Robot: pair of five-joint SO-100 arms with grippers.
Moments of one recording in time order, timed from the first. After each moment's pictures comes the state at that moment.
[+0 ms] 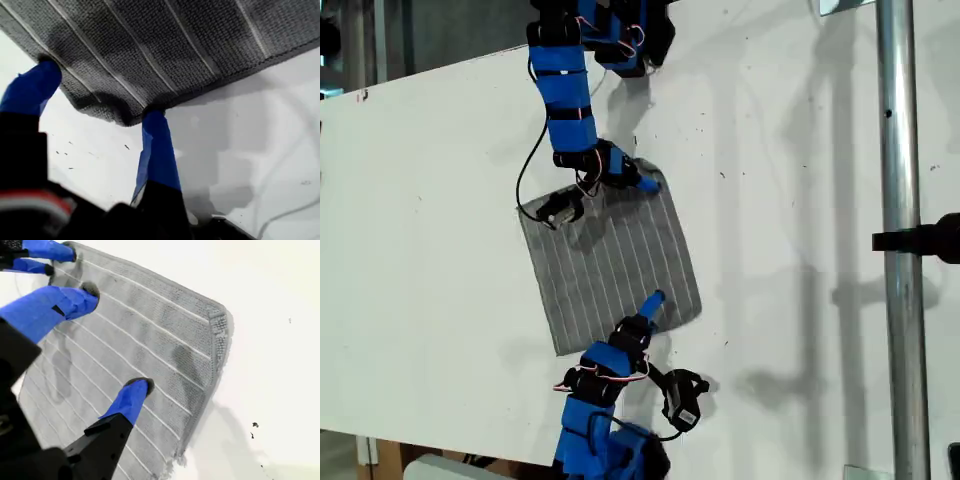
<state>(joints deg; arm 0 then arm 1) 4.6 98.7 105.4 61.3 -78.9 6.9 85.1 112.8 68.8 39.5</state>
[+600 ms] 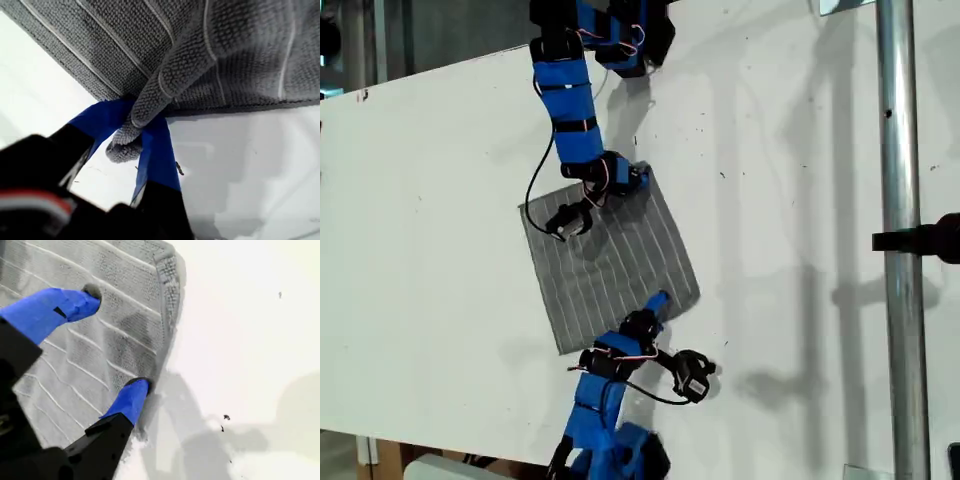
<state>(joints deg) 3.3 86.8 107.5 56.8 -84.1 7.2 78.1 107.1 68.5 38.4</state>
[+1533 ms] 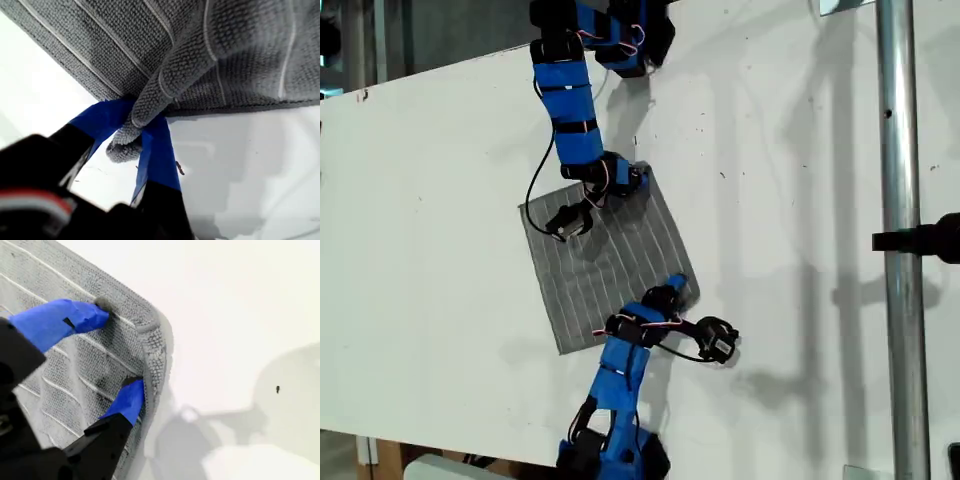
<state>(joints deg) 8.6 58.1 83.1 60.2 -91.7 7.2 77.5 106.5 68.8 38.4</state>
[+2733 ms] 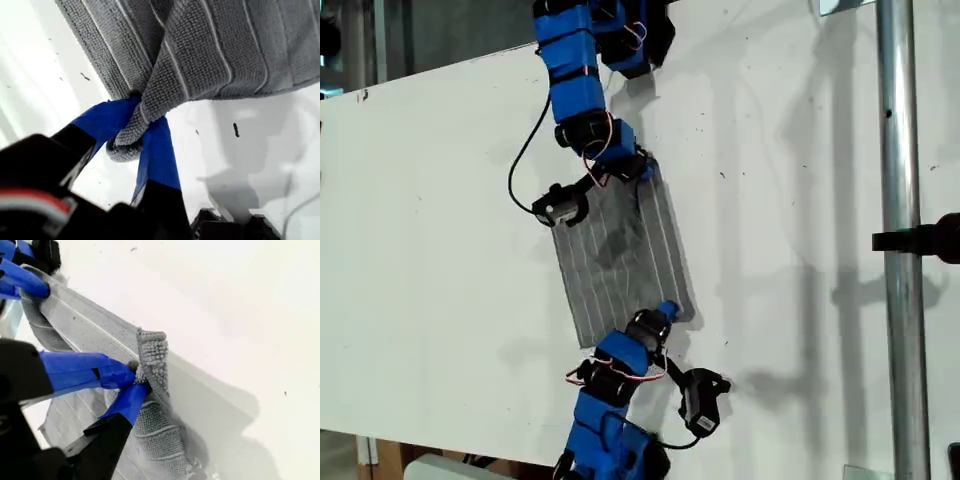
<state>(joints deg) 12.7 89.7 86.9 63.9 -80.0 -8.7 99.1 97.4 84.1 48.7</state>
